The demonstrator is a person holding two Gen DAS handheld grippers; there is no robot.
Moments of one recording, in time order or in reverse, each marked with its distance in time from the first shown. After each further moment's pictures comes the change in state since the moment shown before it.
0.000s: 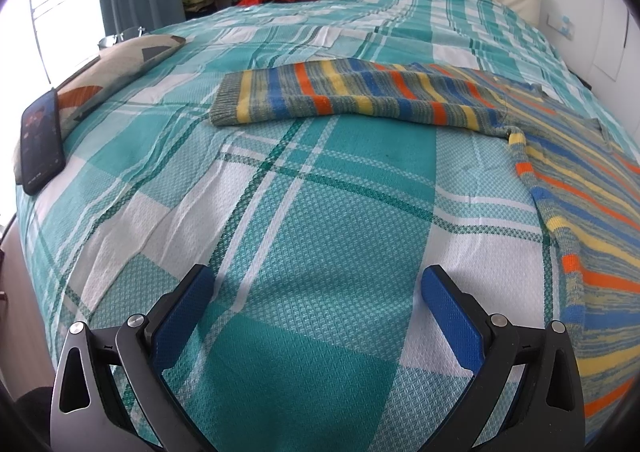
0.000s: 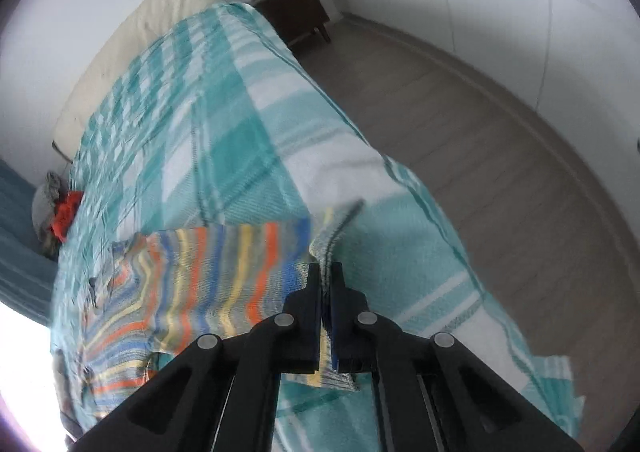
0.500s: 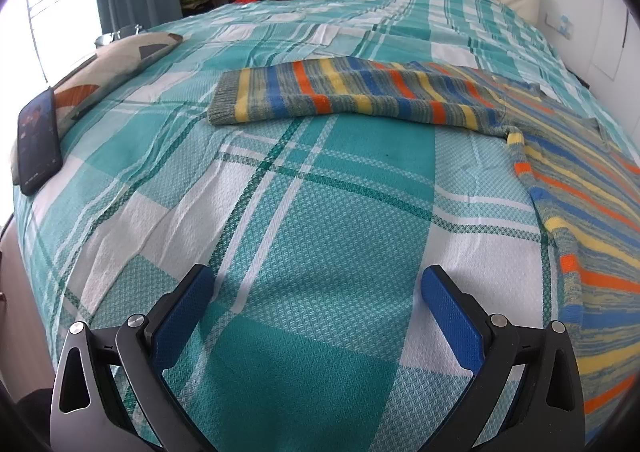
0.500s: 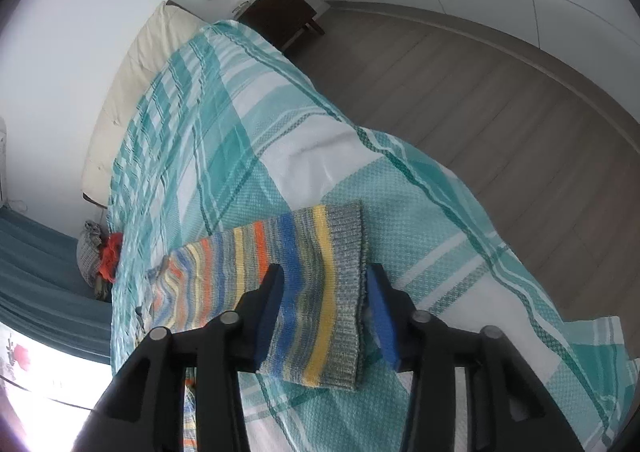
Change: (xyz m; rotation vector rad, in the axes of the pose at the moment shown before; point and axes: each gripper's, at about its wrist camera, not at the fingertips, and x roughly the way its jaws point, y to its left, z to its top) left arm 0.001 0.000 0.001 0.000 0.007 -0.009; right arm 0.022 -0.071 -0.019 0.271 0.049 0.192
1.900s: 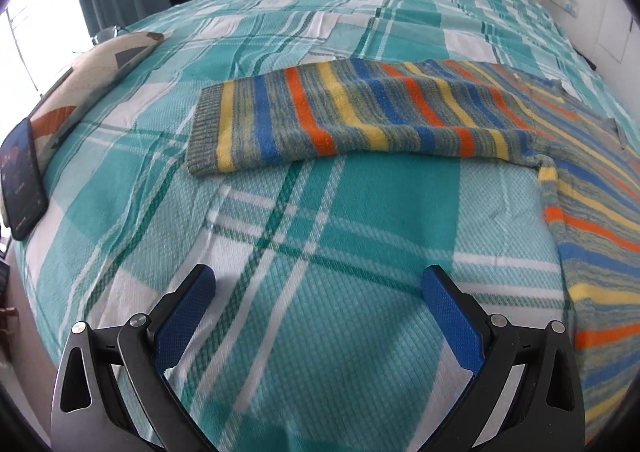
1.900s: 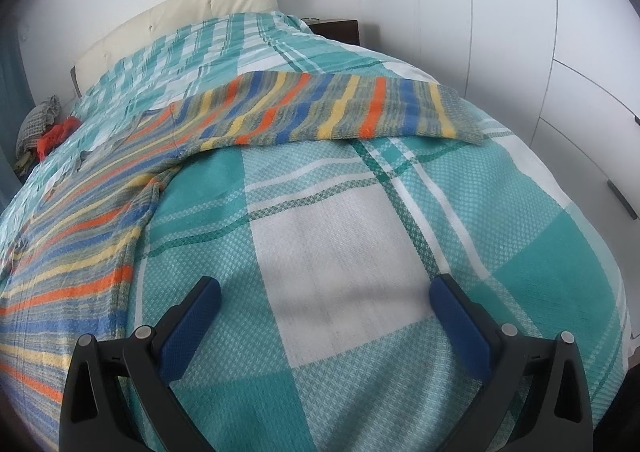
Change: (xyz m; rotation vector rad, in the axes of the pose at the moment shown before) left arm 0.023 -0.002 0.042 0.034 0.110 -0.007; right arm 0.012 0.086 -0.228 -0.522 -0.234 -0.321
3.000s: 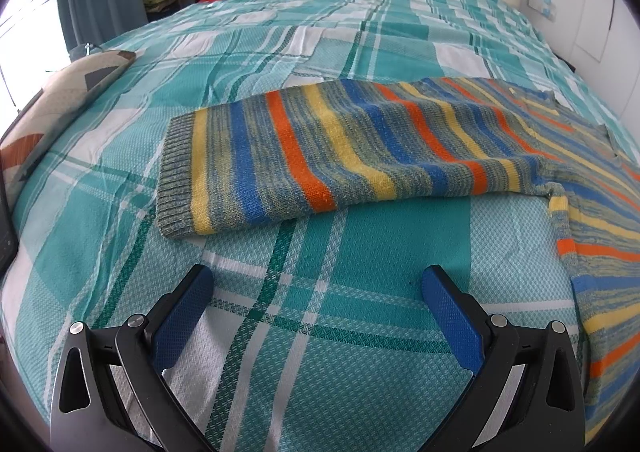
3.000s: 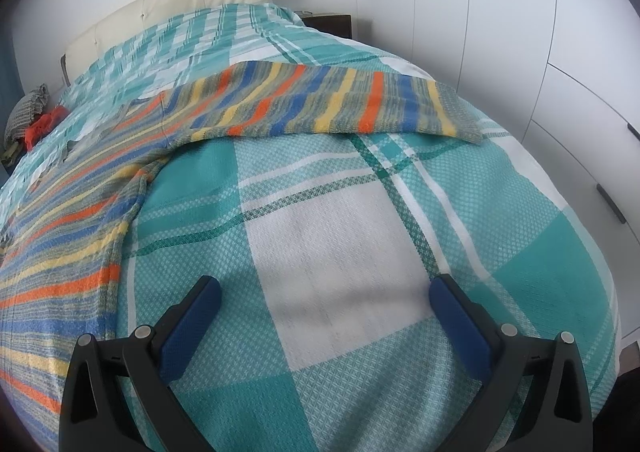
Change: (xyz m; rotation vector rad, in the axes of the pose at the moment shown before) left arm 0.028 0.006 0.023 0.061 -0.069 -0.069; right arm 0.006 0.007 0.000 -0.019 0.022 -0.063
